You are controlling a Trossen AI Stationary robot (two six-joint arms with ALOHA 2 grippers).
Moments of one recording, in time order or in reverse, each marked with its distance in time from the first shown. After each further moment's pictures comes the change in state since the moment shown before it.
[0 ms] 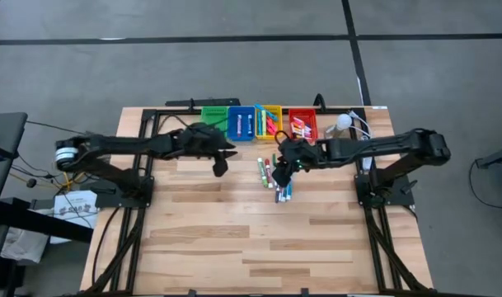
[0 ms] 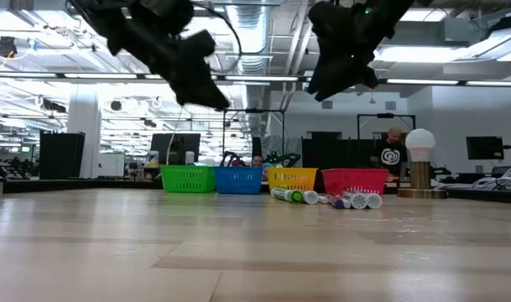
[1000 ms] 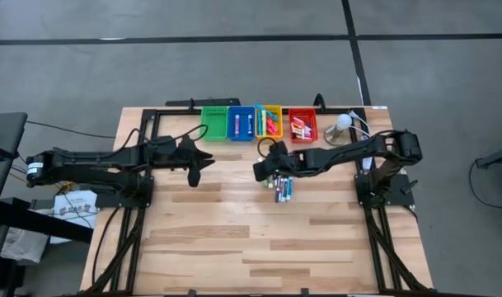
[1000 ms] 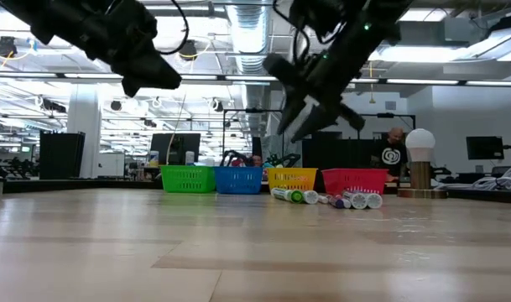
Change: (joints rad) left arm -0.099 -0.480 -0.278 -0.056 -0.070 -0.224; right arm 0.003 0.269 0.001 0.234 0.137 0.483
